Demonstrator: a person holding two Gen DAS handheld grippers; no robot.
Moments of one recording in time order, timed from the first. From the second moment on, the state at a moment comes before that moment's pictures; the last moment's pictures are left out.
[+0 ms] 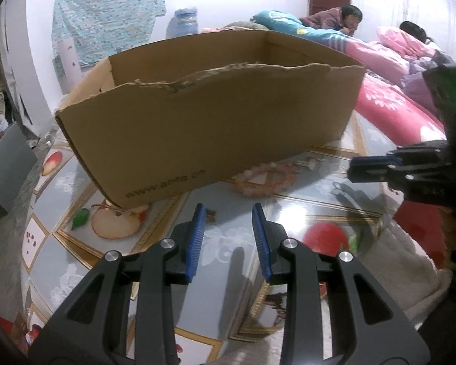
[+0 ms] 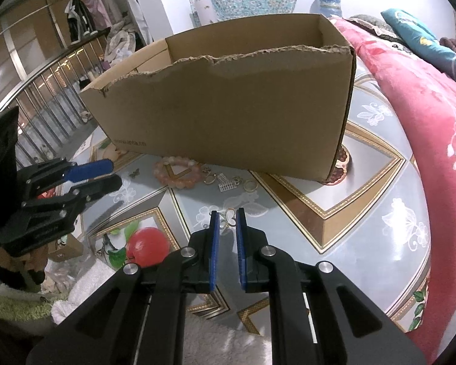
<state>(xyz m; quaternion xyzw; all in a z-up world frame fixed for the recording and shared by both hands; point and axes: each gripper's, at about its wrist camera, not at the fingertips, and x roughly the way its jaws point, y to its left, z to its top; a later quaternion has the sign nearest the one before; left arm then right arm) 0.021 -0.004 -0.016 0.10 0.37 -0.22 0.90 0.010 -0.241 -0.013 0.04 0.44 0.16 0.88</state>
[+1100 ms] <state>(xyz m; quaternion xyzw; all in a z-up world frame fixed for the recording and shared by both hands) 0.065 -0.008 -0.033 0.09 0.42 -0.22 0.87 0.017 -0.241 -0.018 0.05 0.44 0.16 0.88</state>
